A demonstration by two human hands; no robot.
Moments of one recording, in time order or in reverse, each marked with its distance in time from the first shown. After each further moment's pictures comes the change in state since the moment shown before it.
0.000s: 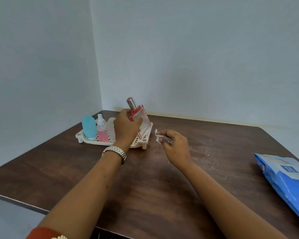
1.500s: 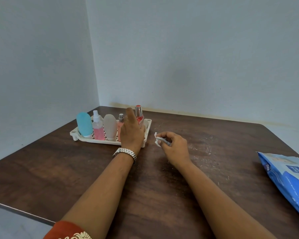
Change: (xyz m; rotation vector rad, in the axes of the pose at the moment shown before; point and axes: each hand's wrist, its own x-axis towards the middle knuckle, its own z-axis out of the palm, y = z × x) left_hand -0.007 -0.027 0.034 0.443 -0.027 0.198; right_hand 0.003 0.019 0.011 0.063 -0.079 0.169
